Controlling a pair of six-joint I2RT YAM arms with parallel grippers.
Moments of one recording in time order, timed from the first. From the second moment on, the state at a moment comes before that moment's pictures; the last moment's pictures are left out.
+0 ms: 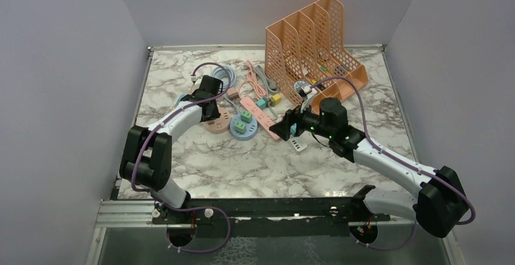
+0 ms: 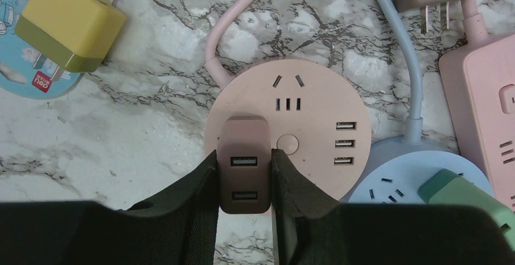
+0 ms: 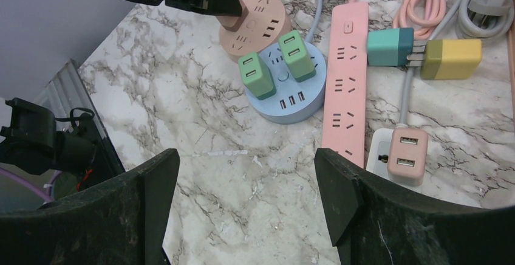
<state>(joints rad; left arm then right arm) -0.31 1.60 1.00 -0.48 -0.30 -0.53 0.66 1.15 0.68 0.18 -0.33 0.30</state>
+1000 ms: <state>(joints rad) -0.14 1.53 1.18 -0.78 -0.20 -0.38 0.66 1.15 0.68 0.17 -0.31 0.30</state>
